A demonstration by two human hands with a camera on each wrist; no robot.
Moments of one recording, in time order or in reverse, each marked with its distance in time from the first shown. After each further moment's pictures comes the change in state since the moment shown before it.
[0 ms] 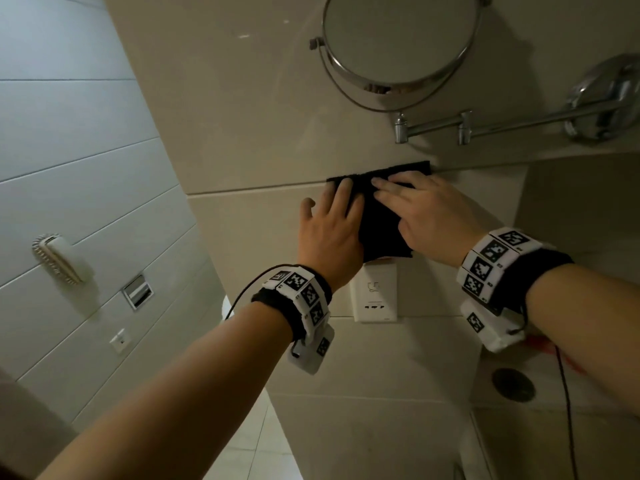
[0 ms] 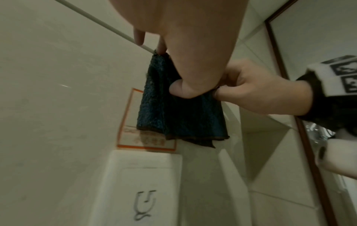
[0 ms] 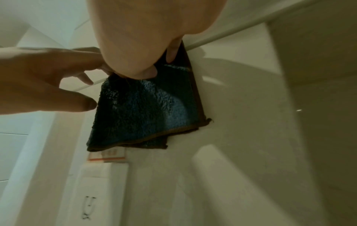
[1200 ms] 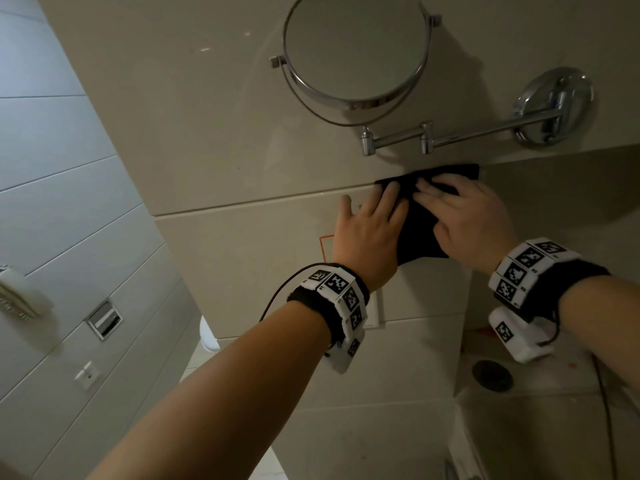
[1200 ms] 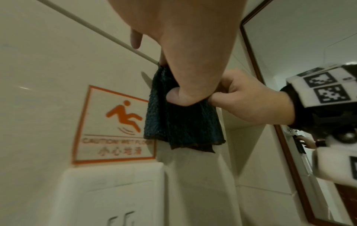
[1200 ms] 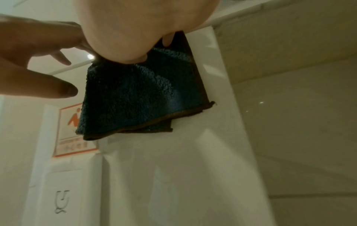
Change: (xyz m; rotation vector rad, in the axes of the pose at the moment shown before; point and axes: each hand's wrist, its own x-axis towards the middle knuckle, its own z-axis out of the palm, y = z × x) left_hand 0.034 0.064 0.002 0.008 -0.012 0.222; right_hand -0.063 0.049 -0.015 -0.099 0.078 0.178
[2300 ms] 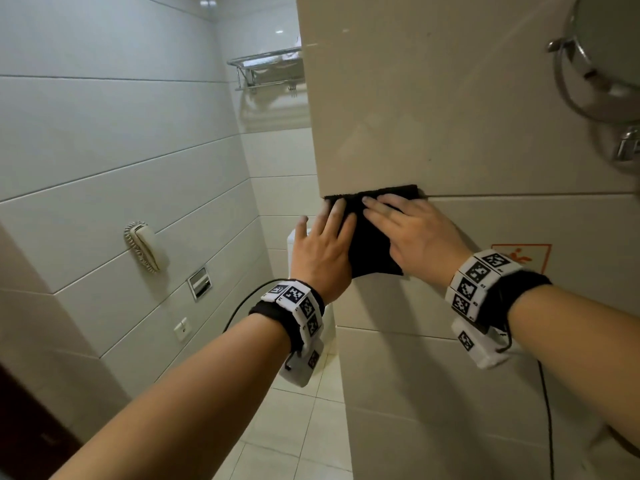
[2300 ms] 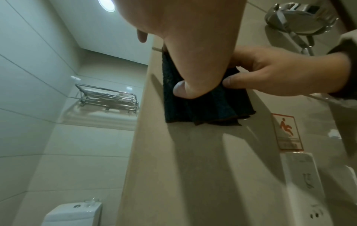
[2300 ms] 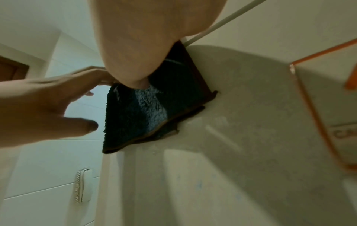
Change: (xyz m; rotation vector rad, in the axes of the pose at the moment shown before) left_hand -0.176 -0.247 0.005 0.098 -0.099 -0.340; right_hand 0.157 -0.256 0.074 0.108 -0.083 -0.317
